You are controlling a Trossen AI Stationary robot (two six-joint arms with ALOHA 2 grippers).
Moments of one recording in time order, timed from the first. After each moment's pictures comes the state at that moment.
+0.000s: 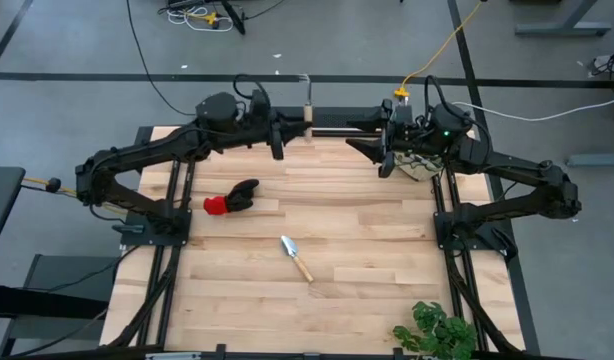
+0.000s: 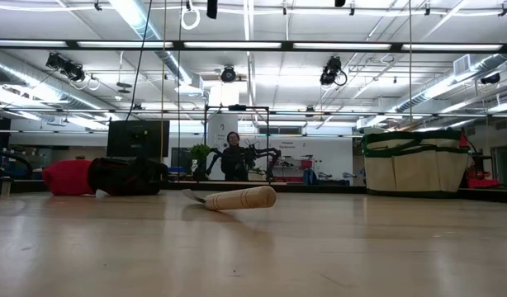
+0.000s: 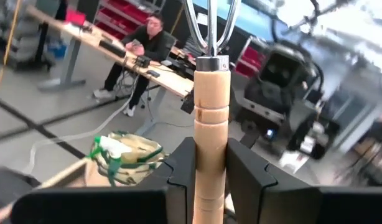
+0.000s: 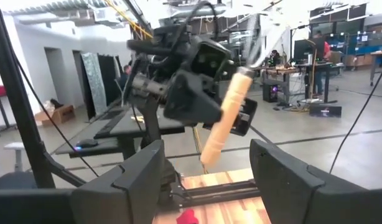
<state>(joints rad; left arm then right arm) 0.31 1.34 1.34 0.04 0.05 -0.47 -0.32 1.12 1.11 0.12 -0.25 0.11</state>
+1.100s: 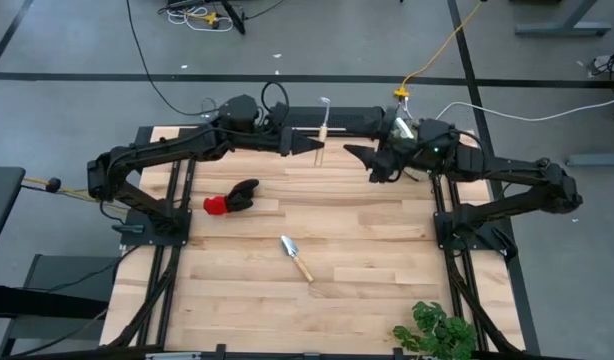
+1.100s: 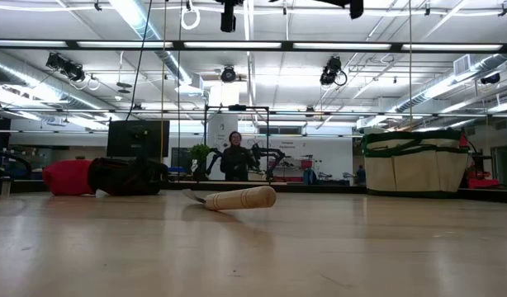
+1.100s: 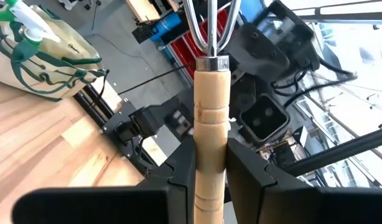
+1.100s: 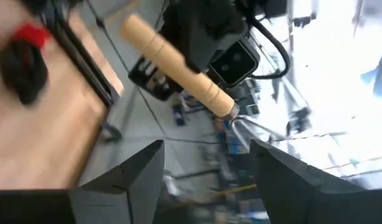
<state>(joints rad) 0.33 1.44 1.34 0.05 0.34 -0.99 -0.16 1.12 1.12 -0.06 0.18 -1.28</state>
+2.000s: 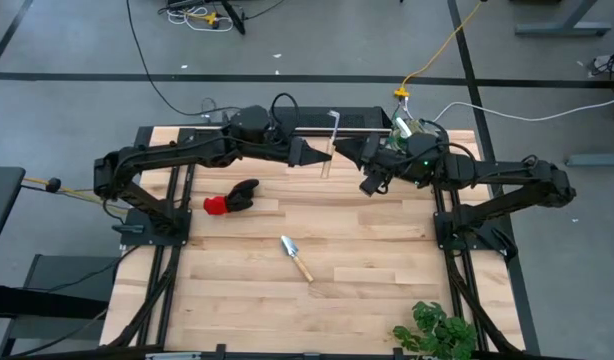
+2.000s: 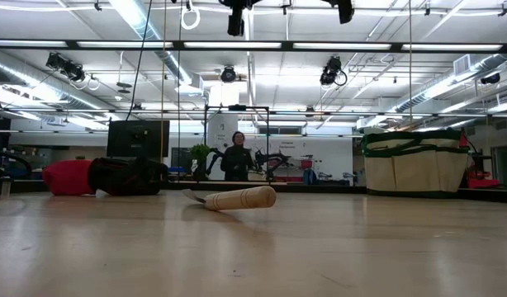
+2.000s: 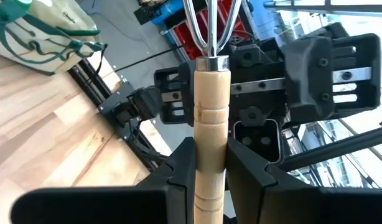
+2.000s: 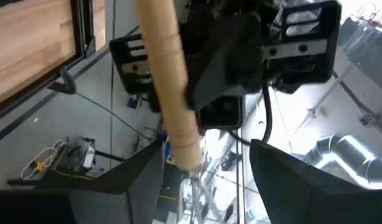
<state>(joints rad) 0.26 1.49 1.34 0.07 0.32 -1.03 -0.06 1.19 1.12 0.04 0.28 -1.87</state>
